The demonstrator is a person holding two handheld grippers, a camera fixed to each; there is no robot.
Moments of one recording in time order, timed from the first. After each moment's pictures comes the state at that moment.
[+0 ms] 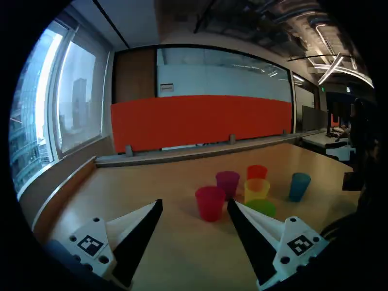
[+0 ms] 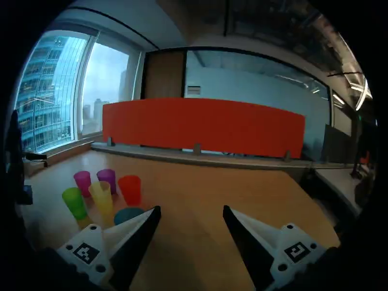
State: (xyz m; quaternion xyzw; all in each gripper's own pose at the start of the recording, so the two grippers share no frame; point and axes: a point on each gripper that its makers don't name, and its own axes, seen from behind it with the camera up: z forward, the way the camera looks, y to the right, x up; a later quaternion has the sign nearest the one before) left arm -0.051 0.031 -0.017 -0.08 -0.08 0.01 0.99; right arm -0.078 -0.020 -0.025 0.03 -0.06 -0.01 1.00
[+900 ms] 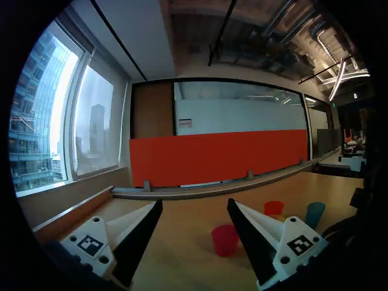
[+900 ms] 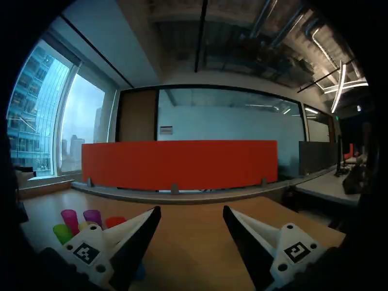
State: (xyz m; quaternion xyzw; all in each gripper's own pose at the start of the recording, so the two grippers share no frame) left arm 0.011 0.014 -0.004 0.00 0.04 0.01 1.00; right arm -0.024 0.000 -0.027 -0.06 0.08 0.03 0.99
